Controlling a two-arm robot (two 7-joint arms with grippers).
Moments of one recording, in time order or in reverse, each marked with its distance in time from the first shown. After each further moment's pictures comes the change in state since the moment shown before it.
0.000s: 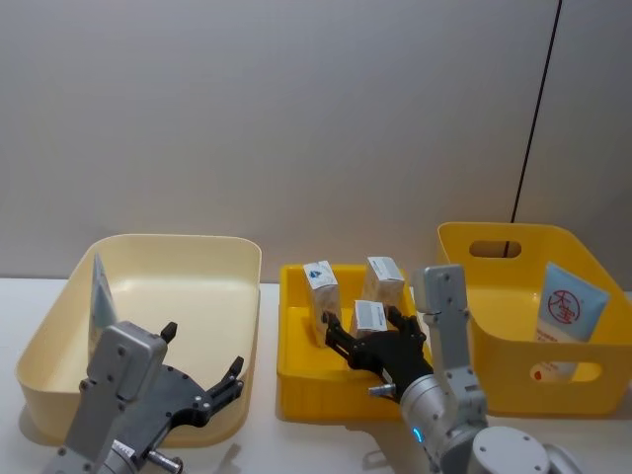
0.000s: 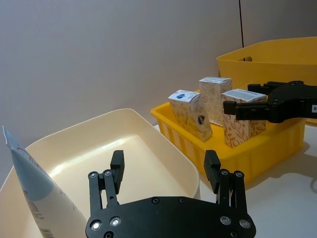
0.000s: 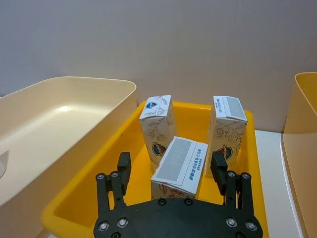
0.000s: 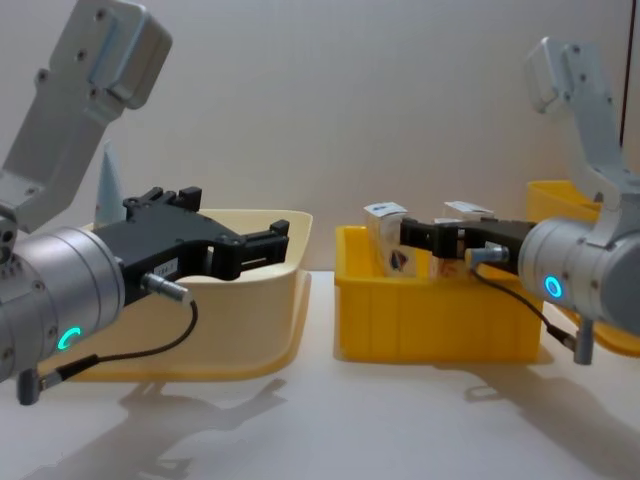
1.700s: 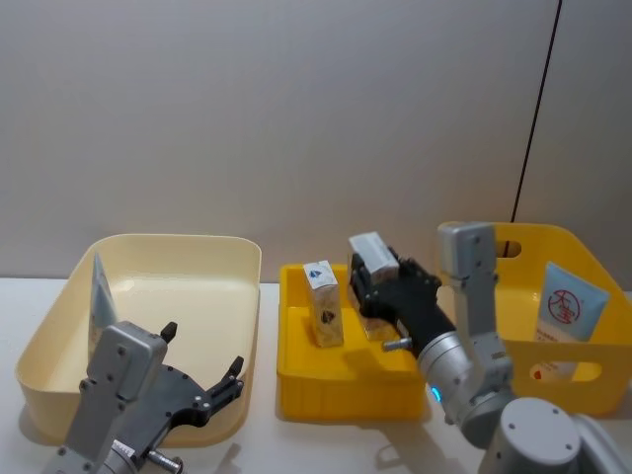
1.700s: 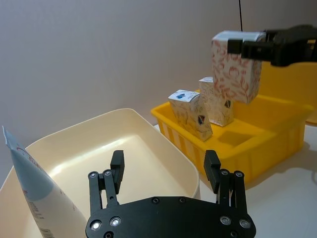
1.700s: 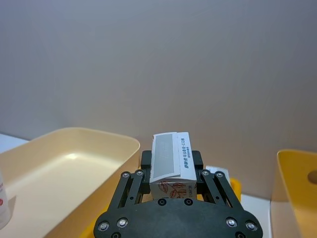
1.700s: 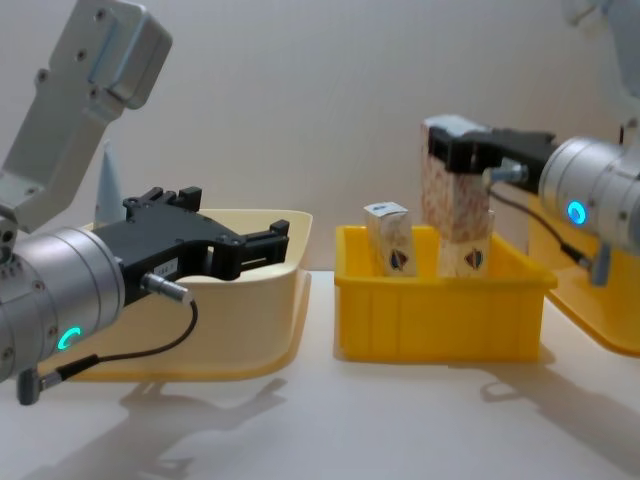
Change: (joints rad) left arm 0.000 0.000 0.000 0.000 0.000 0.000 0.000; right arm 0.021 0.027 0.022 -0.065 -0.028 -0.127 0.062
